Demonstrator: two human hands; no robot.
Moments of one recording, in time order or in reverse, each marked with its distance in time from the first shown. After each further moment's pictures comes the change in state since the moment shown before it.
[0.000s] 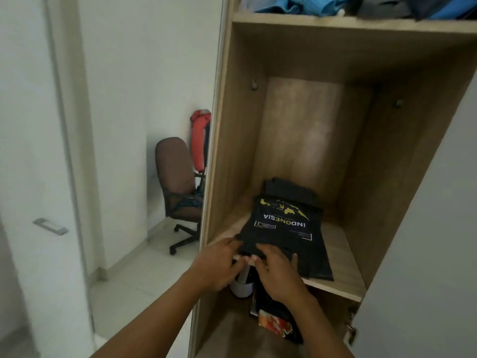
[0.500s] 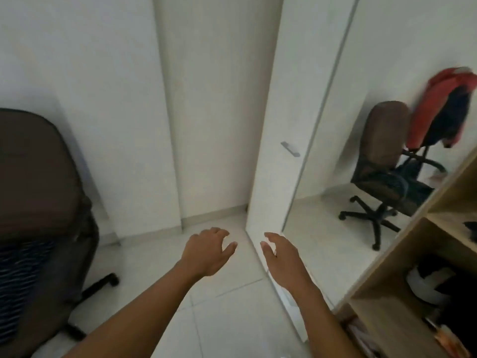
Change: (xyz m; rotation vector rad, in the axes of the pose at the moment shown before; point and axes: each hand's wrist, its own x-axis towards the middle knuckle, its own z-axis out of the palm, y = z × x) left_hand -0.467 -0.080 -0.049 0.226 0.089 -1.082; right_hand -0.213 -0.216 0.219 0.288 -0.634 -0.529
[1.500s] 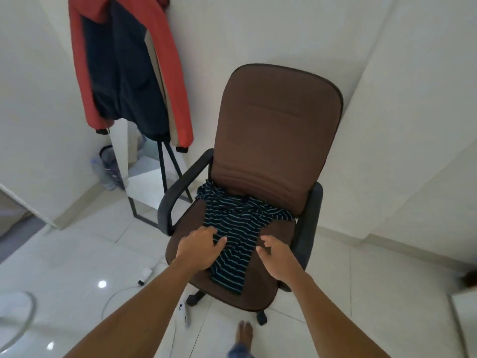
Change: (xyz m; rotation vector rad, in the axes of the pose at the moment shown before) left_hand -0.238 -0.708 -0.063 -0.227 0.007 -0.895; right_hand 0.066 -0.459 0.611 -0.145 -0.834 -0.303
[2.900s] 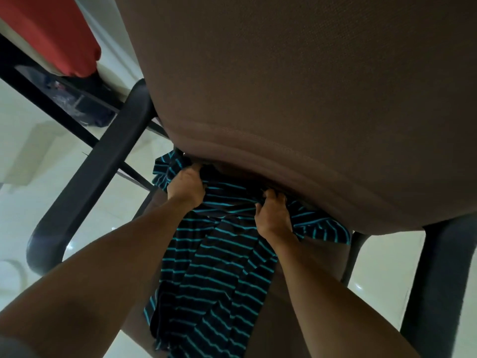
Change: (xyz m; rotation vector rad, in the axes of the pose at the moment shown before) left_hand 0.540 -0.080 0.165 0.045 -0.053 -0.318; right_hand 0.542 0.142 0.098 -0.114 -0.034 0.231
